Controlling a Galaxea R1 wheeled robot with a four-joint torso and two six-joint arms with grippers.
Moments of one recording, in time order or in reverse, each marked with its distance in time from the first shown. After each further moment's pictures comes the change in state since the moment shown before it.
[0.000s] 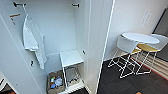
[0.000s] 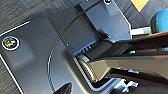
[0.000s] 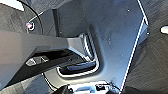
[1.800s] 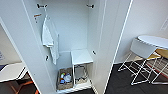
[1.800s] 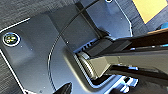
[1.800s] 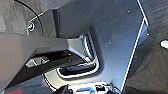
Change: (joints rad) left arm 0.010 -0.005 0.000 -0.001 0.000 -0.012; right arm 0.001 0.000 0.000 0.000 -0.002 0.000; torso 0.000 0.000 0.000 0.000
